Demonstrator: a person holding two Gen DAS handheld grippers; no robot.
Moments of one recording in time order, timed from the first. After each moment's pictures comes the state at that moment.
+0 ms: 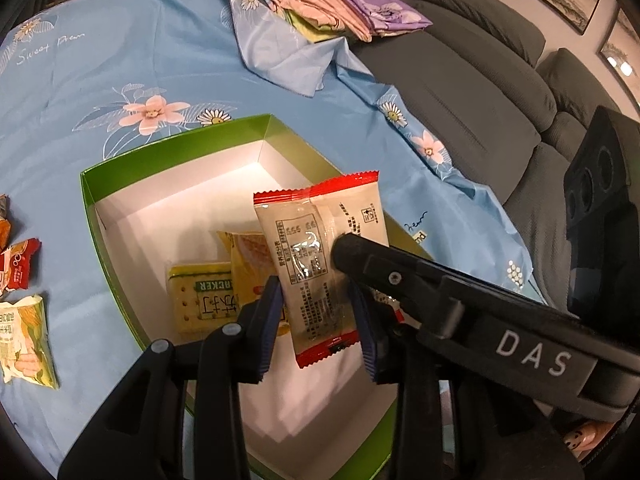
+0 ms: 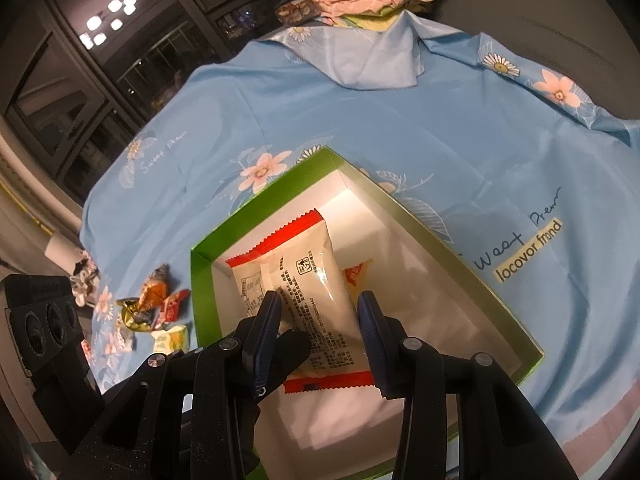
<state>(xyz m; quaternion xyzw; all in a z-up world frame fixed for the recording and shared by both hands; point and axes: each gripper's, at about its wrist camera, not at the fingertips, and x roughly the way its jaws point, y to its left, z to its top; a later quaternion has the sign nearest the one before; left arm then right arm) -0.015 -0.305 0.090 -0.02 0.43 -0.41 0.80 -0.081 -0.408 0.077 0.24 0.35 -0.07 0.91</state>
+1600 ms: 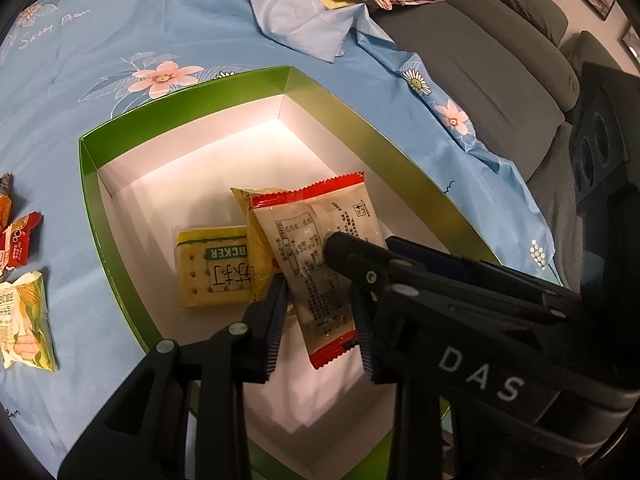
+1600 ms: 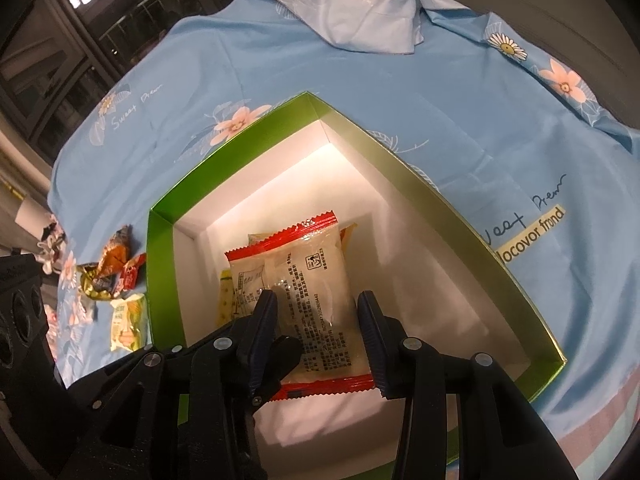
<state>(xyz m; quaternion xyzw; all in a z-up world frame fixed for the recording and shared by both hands) -0.013 -0.307 0.066 0.01 0.48 -0.38 0.79 -0.061 -0.403 0.053 0.19 0.41 -0.09 0.88</state>
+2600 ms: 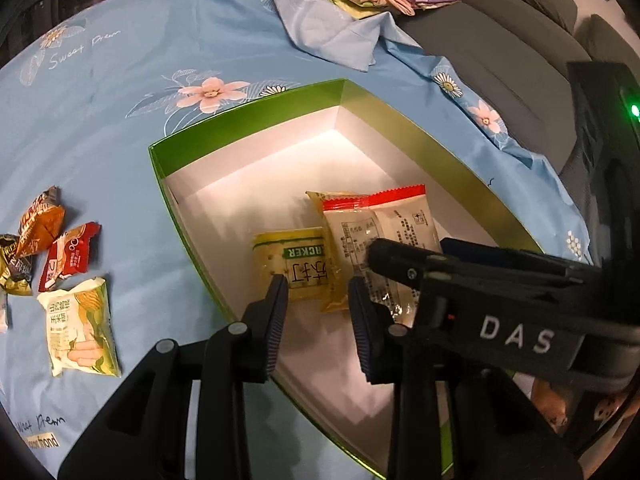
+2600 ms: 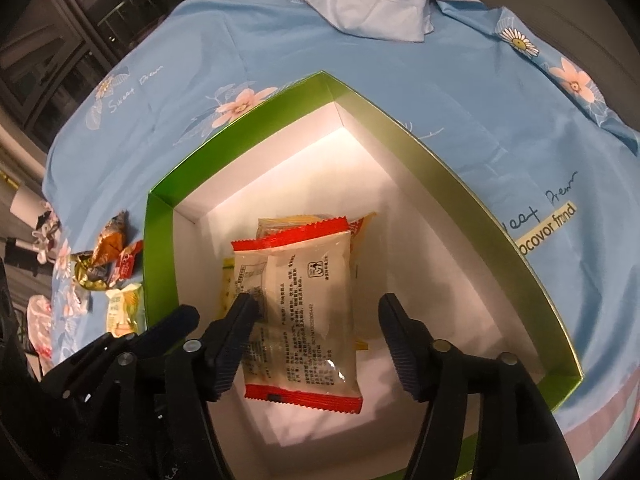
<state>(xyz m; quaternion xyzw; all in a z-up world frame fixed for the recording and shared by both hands) -0.006 -0.275 0.067 0.07 0.45 -0.33 0.83 -0.048 -0.393 0.046 0.19 0.44 -0.09 0.87</state>
